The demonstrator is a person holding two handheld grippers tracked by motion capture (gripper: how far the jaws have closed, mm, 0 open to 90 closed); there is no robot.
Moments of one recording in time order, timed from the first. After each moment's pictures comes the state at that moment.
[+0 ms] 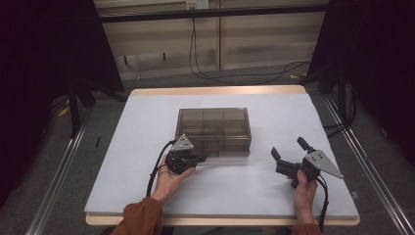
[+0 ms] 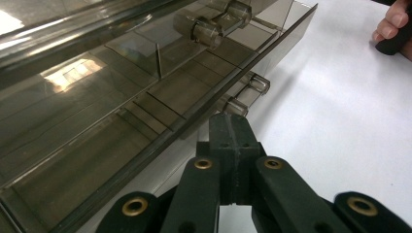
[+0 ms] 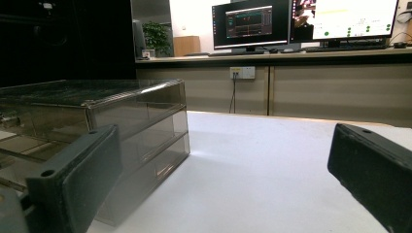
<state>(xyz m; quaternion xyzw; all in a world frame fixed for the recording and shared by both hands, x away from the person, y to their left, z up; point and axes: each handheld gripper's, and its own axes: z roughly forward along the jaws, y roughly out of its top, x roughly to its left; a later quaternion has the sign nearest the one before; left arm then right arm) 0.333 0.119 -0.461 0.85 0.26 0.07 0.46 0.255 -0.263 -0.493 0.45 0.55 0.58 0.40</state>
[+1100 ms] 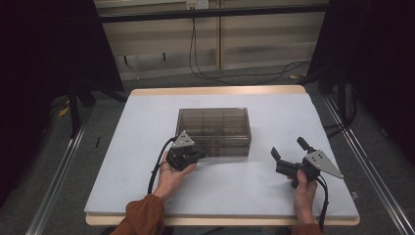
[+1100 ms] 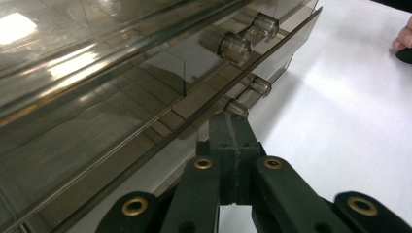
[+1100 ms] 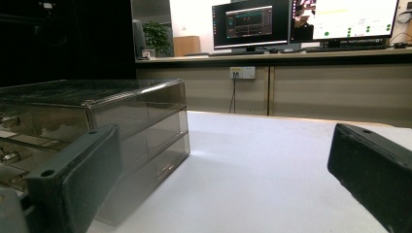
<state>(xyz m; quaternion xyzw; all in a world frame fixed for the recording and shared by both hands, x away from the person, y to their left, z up) 0.343 0.116 -0.461 0.84 0.27 0.09 0.46 0.255 -0.263 -0.493 0.45 0.55 0.58 0.40</state>
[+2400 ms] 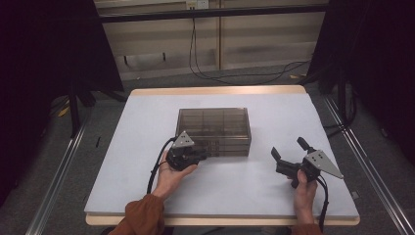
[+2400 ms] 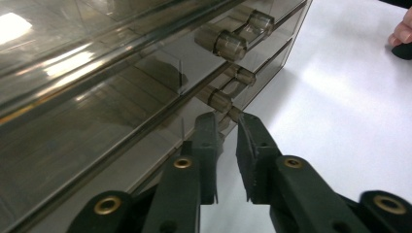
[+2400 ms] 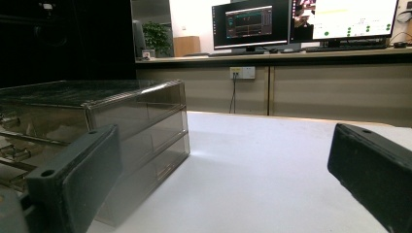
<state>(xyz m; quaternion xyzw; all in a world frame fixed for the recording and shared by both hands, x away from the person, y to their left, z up) 0.340 0.118 -0.459 0.85 0.26 0.08 0.46 0.255 -0.263 -0.493 0.45 0.55 0.58 0.40</state>
